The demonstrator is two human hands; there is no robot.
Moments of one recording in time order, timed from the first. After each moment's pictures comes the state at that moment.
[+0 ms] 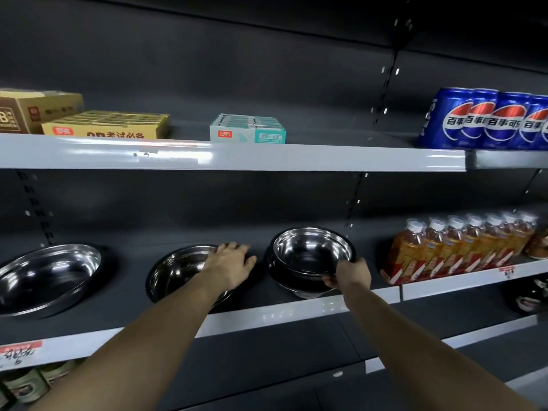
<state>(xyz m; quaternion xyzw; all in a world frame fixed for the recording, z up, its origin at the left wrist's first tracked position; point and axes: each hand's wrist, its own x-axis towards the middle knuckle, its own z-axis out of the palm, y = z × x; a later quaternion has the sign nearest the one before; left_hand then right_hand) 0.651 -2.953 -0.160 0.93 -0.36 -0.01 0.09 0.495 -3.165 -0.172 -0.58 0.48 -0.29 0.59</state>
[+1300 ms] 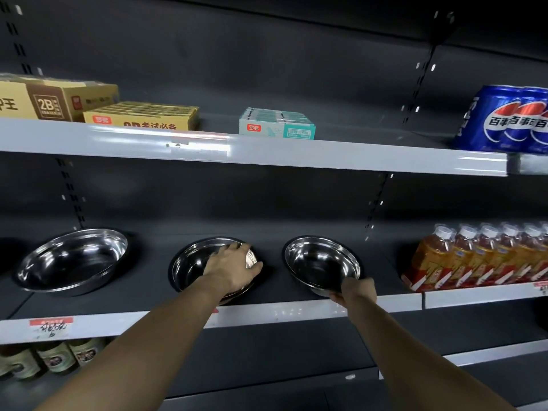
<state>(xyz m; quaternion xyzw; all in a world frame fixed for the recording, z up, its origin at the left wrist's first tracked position) 0.651 -2.919 -0.170 0.95 -0.30 -0.01 0.12 0.507 -3.147 -0.205 -0.57 0.53 -0.22 0.59</state>
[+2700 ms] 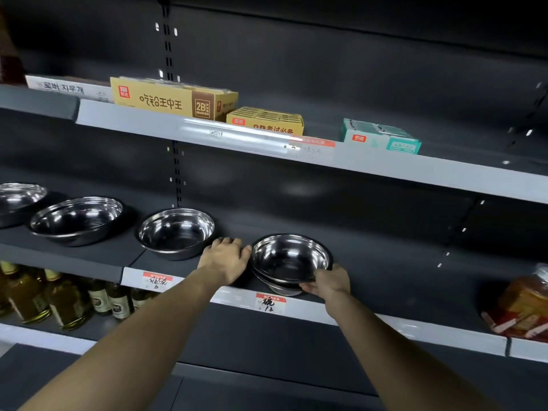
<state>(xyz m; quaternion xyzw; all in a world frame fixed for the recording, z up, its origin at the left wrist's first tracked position) 0.663 -2.762 -0.167 0.98 -0.15 0.01 0.15 0.589 -2.978 -0.187 -0.65 0.32 -0.12 0.68</state>
